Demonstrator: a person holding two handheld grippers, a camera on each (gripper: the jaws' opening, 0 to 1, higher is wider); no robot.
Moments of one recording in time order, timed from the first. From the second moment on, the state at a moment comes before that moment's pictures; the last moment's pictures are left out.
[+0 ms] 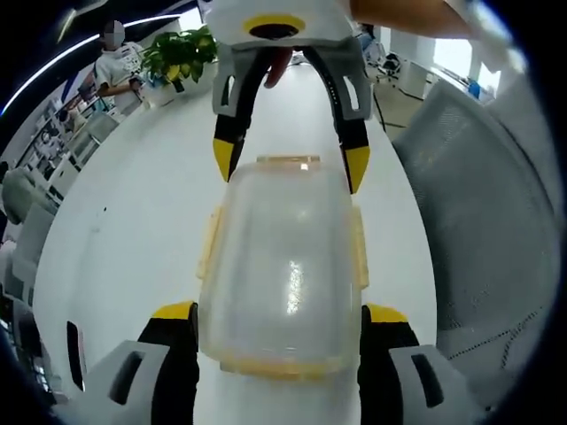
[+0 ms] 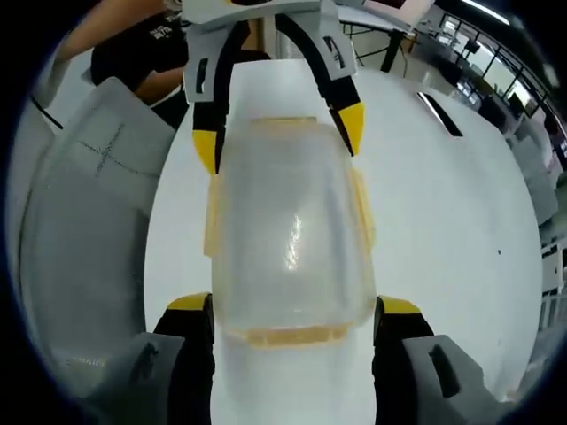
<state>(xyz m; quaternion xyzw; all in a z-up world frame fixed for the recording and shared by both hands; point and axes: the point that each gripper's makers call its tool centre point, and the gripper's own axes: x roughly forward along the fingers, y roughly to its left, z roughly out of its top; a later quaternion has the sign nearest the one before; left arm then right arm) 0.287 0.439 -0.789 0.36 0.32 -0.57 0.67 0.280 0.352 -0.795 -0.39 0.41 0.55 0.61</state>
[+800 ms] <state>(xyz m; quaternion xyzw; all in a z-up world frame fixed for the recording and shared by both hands) 0.338 0.420 -0.787 0.36 0.30 -0.58 0.67 0.327 0.334 -0.794 -0.40 0.41 0.53 0.63</state>
